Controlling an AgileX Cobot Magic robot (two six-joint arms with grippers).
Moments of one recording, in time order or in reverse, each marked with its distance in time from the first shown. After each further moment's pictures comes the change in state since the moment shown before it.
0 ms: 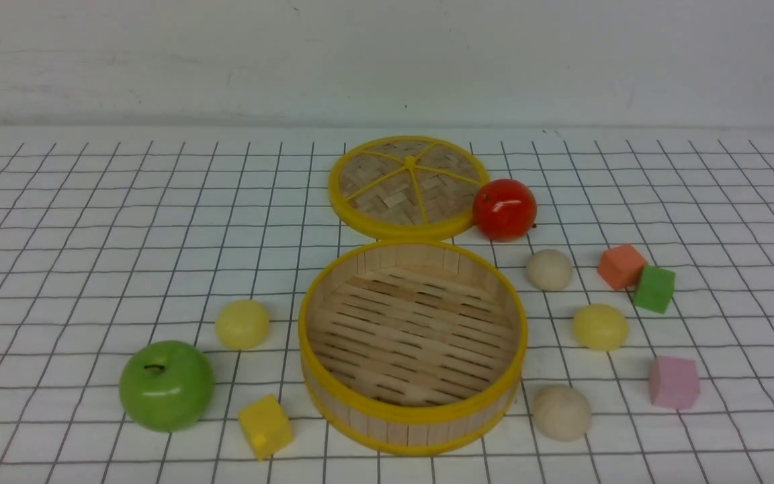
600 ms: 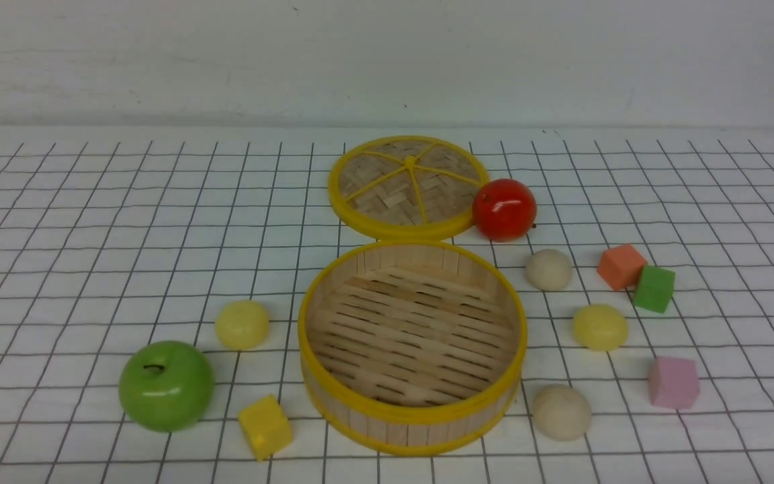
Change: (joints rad) right arm 0.000 0.000 0.000 0.000 0.000 0.000; left arm 0.000 0.000 0.000 -0.381 -0.408 -0.211
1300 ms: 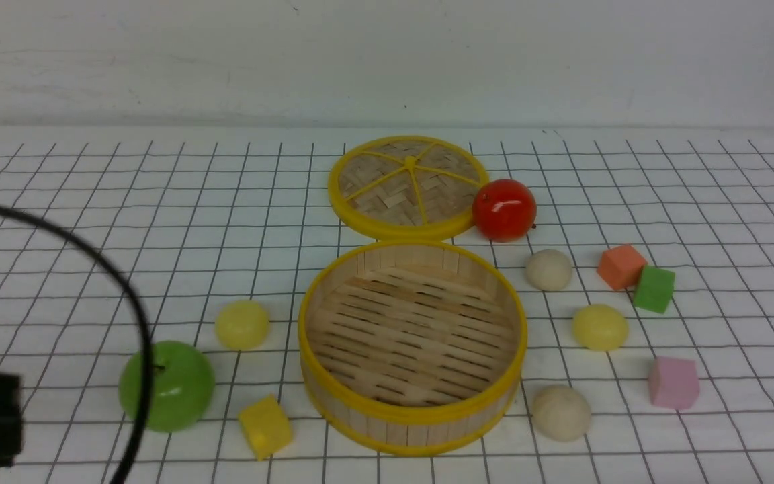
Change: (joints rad) right arm 0.000 0.000 0.000 0.000 0.000 0.000; left arm 0.000 0.925 -0.886 0.055 1.091 0.546
